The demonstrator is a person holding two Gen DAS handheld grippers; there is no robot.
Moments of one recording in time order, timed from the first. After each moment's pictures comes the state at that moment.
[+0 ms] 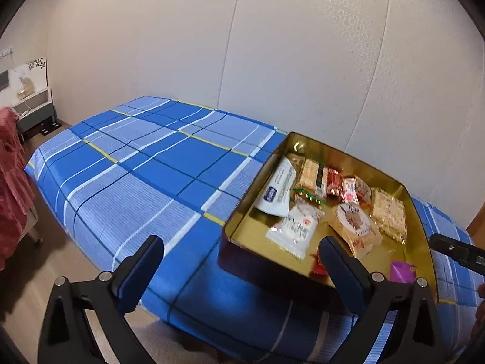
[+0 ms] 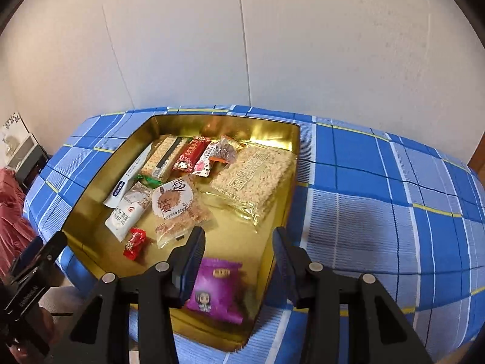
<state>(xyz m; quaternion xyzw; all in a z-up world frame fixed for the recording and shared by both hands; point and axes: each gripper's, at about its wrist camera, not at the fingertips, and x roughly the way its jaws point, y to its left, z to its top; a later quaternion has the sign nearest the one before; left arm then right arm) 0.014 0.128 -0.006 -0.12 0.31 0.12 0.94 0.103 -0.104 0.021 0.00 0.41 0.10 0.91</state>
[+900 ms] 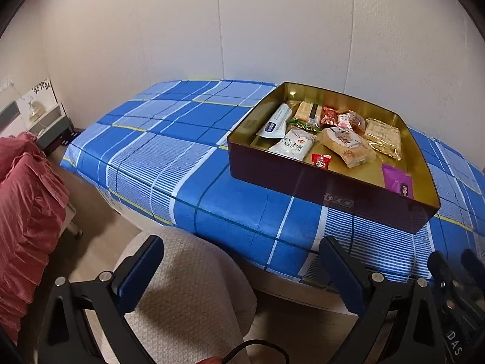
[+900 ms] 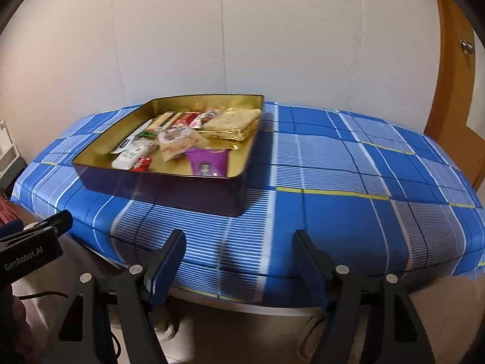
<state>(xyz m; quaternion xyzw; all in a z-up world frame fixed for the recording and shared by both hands) -0.063 0.078 -0.014 -0.03 0.38 0.16 0.91 -0.043 -0.098 -0.029 -0.01 0.34 0.02 0.94</state>
